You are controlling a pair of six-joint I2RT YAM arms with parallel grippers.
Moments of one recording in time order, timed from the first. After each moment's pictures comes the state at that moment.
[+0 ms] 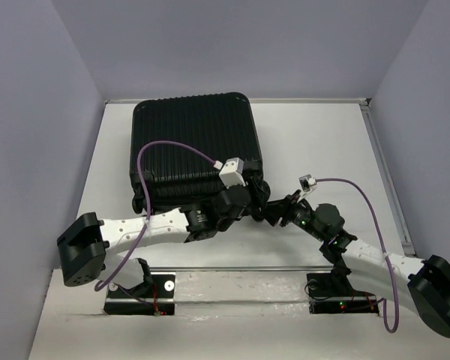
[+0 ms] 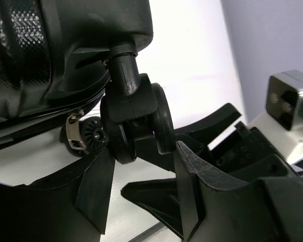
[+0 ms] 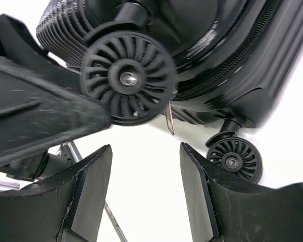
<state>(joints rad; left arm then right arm) -1.17 1.37 0.91 0.00 -0.50 -0.96 0.68 0.92 0.13 0.76 -0.16 0.71</state>
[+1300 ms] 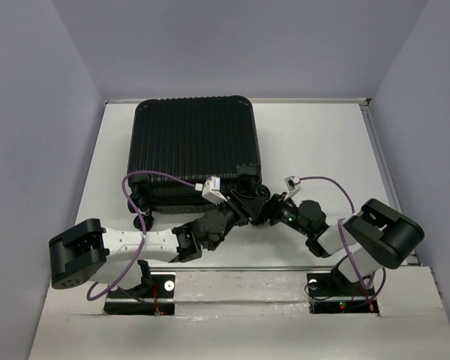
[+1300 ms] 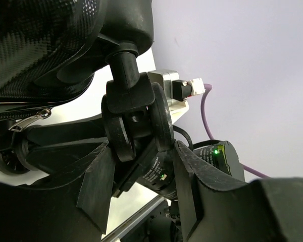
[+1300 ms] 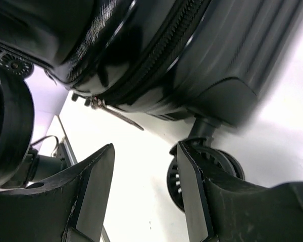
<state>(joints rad) -1.25 1.26 0.51 0.66 -0.60 -1.14 0.68 1.52 0.14 1.27 -0.20 0.81</state>
